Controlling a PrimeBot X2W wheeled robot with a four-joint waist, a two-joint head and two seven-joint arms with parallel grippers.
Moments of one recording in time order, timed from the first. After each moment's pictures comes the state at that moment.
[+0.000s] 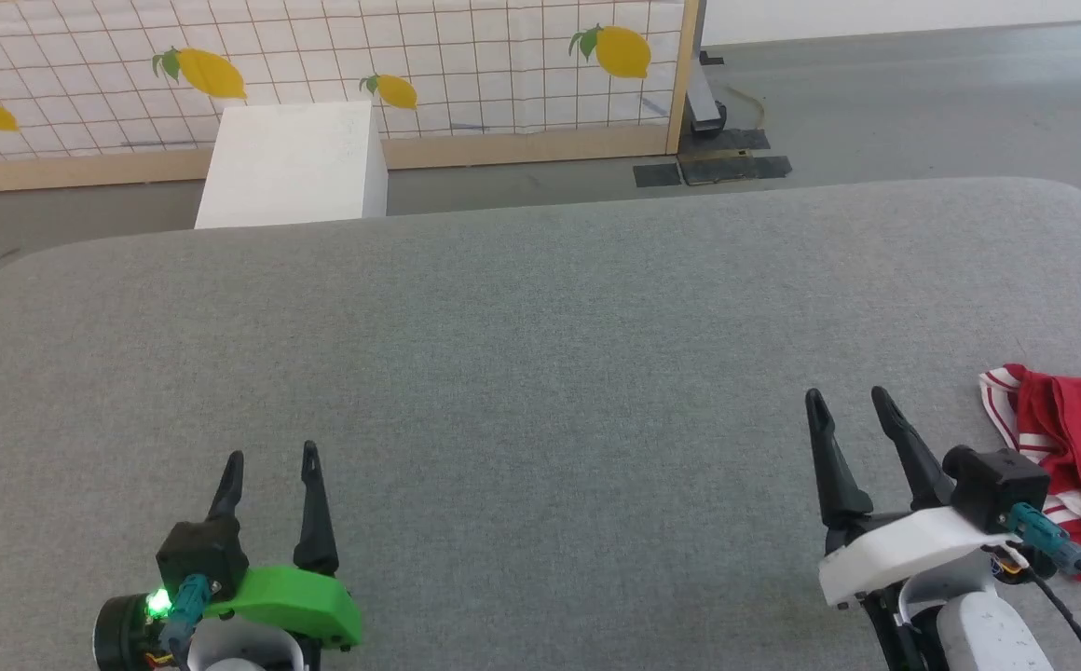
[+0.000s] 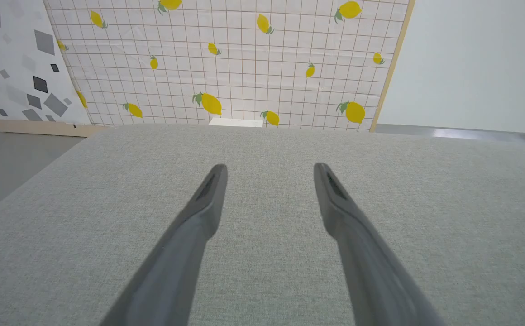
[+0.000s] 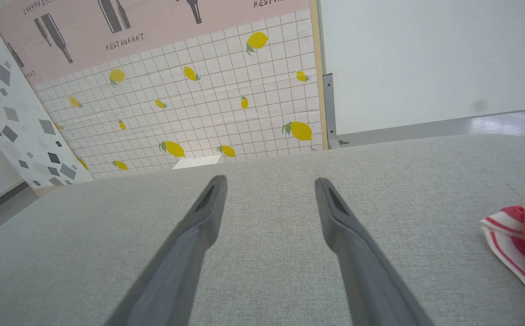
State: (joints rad) left arm -0.02 0.10 -0.06 0.18 -0.19 0.09 -0.25; right arm -0.12 -0.05 0.04 0.28 0.25 0.13 -0.22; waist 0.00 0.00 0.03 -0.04
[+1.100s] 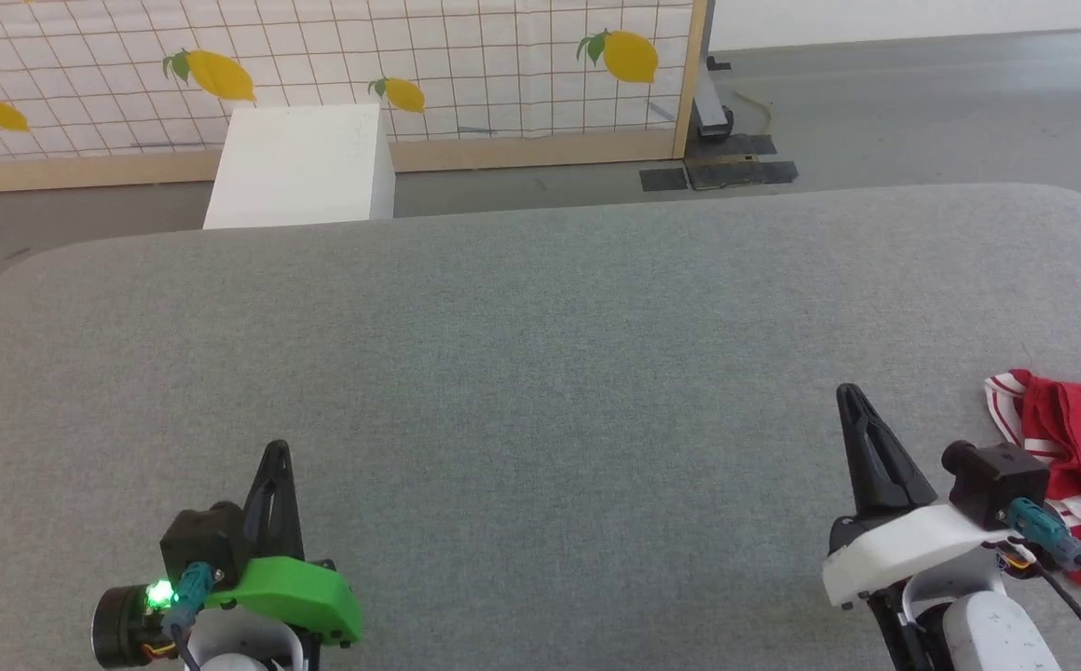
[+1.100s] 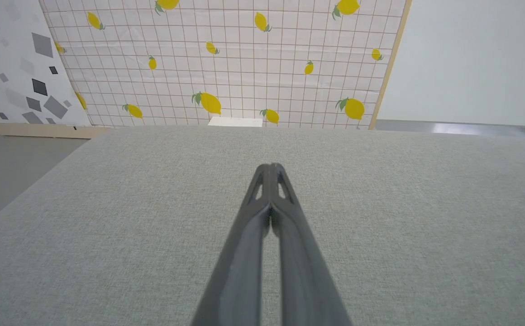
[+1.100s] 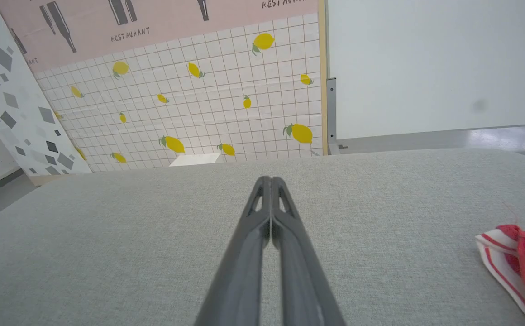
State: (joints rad) left arm -0.02 0.09 -0.05 0.15 -0.16 0.07 -0.19; right arm -0.11 -0.05 0.03 0.23 0.20 0.13 -0.17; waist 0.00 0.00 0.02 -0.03
